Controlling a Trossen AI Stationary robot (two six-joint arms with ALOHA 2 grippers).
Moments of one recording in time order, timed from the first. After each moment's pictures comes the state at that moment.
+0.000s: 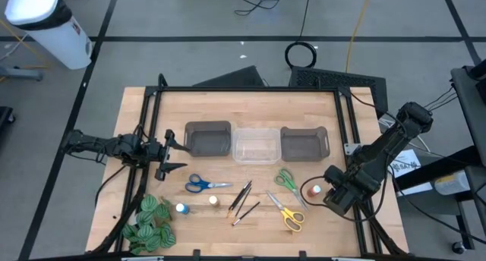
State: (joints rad) left arm -0.19 0.02 0.02 0.06 -0.06 0.04; right arm 0.83 1.25 0.88 -1.25 0.00 1.60
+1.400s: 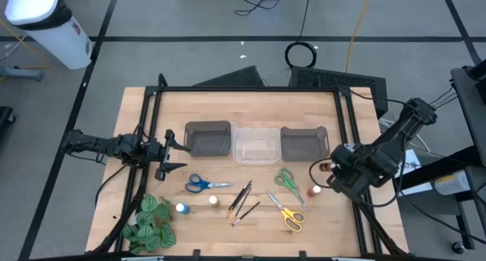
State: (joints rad) left arm -0.19 0.02 0.02 0.06 -0.06 0.04; right arm 0.77 1.10 1.06 -1.55 0.34 1.50
